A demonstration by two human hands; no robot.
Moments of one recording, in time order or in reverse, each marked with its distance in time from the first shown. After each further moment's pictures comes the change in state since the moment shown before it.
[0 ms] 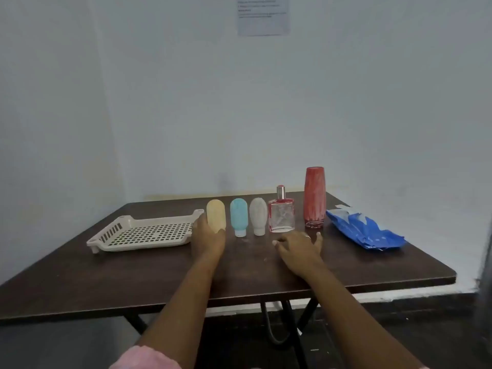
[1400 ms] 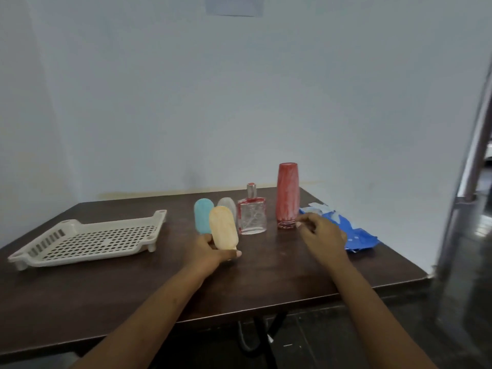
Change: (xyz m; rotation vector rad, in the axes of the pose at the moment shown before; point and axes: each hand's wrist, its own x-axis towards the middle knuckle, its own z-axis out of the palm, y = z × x) left_hand -0.026 0.020 0.041 -0.100 -0.446 -0.030; right_hand 0.018 0.084 -0.044 0.212 0.354 0.141
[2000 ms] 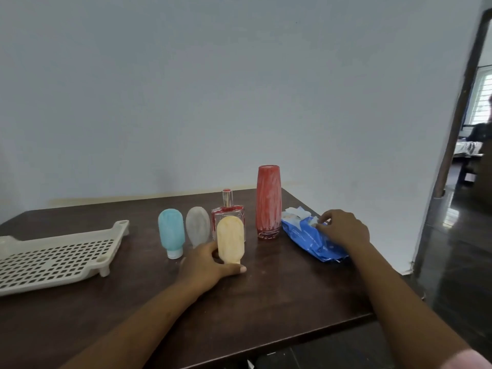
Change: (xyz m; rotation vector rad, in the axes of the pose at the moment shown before) left_hand 0.043 0.013 0.050 0.209 -0.158 0.217; right_hand 0.104 0.097 -0.021 -0.405 -0.154 0.234
